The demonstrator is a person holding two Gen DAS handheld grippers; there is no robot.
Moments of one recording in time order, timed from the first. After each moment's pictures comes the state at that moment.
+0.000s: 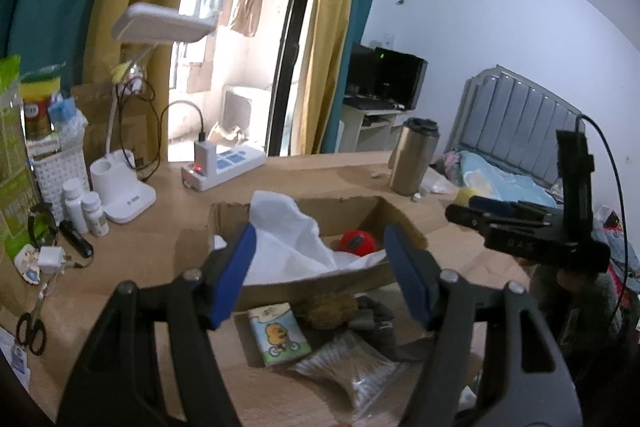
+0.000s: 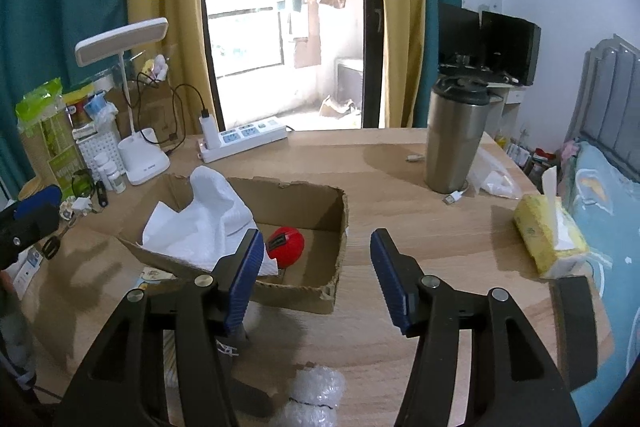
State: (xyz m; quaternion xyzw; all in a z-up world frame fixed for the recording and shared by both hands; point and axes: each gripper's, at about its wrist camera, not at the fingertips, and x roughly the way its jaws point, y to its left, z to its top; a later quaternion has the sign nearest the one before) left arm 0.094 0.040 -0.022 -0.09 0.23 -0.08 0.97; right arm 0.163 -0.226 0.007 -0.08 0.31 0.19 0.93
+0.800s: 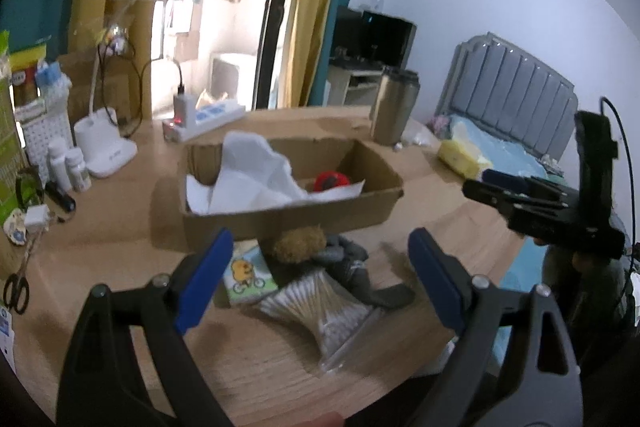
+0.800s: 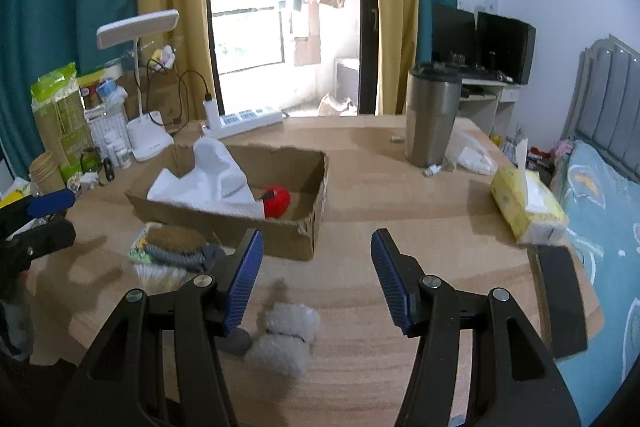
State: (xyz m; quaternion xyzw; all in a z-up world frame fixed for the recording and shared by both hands) left arm 0.070 0.006 -0.044 -0.08 0.29 -0.10 0.95; right arm 0.117 -0.267 -0.009 -0.09 0.31 0.19 0.93
